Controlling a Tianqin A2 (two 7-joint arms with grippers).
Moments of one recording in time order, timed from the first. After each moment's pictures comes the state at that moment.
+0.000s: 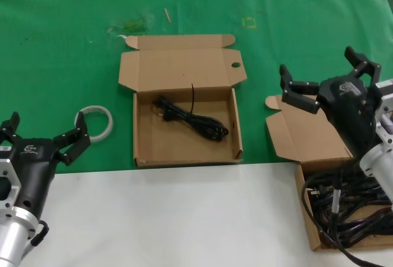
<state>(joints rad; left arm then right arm) 0.00 -0.30 1.59 -1.59 -1.80 0.01 0.01 0.18 0.30 -1.60 1.57 1.63 -0.23 0.15</state>
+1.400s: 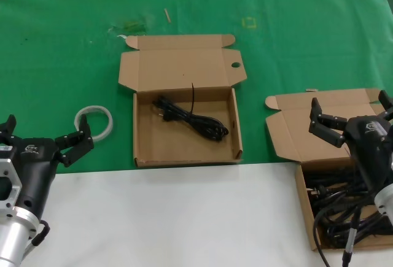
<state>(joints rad) 0.00 -0.30 1.60 -1.60 -1.80 0.00 0.00 0.01 0.30 -1.60 1.60 1.79 -0.02 0.01</state>
